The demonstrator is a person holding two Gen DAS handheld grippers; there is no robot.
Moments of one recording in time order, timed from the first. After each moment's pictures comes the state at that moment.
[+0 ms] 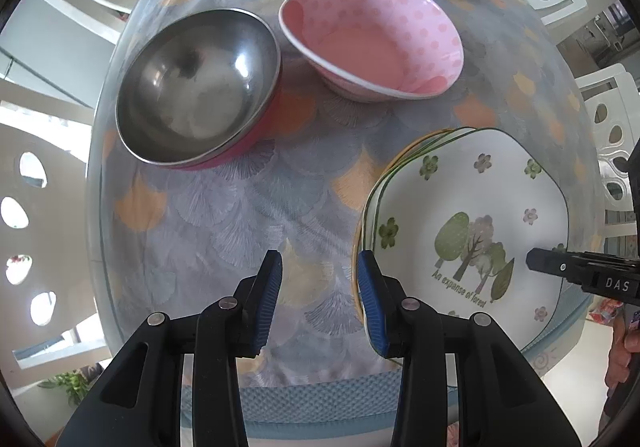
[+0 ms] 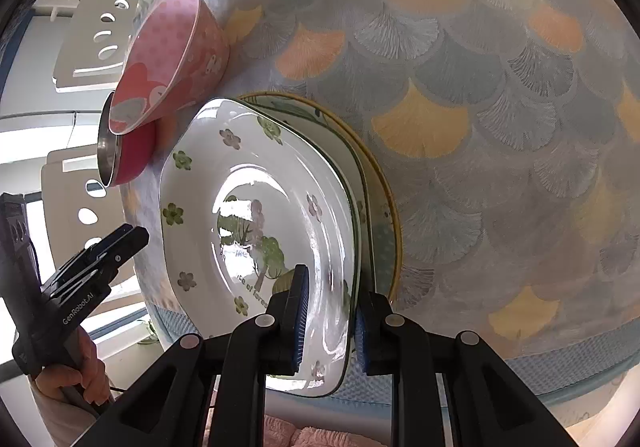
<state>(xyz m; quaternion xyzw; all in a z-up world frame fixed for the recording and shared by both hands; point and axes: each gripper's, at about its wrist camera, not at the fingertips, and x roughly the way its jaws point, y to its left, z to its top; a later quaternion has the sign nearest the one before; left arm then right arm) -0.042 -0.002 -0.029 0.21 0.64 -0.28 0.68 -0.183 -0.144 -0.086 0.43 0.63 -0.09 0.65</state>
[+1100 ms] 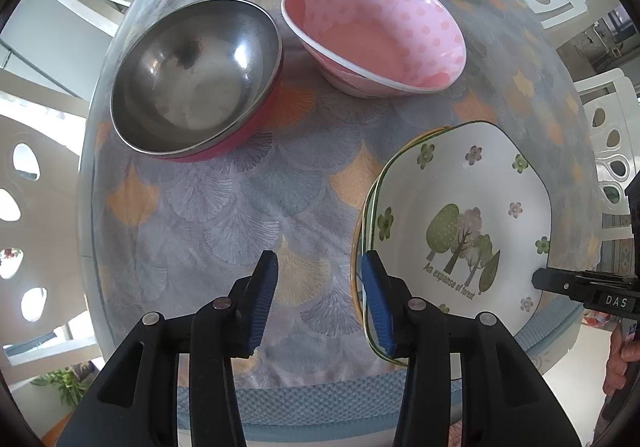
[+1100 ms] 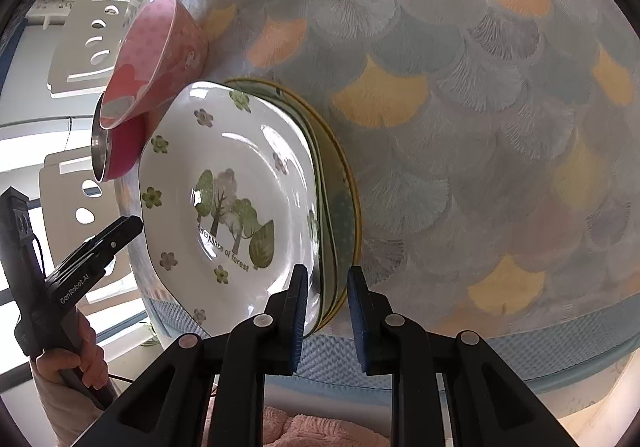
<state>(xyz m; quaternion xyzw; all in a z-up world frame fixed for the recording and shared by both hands) -0.045 0.005 -0.029 0.20 0.65 -0.28 0.68 -0.212 -0.150 -0.094 0.44 0.64 -0.10 0.63</state>
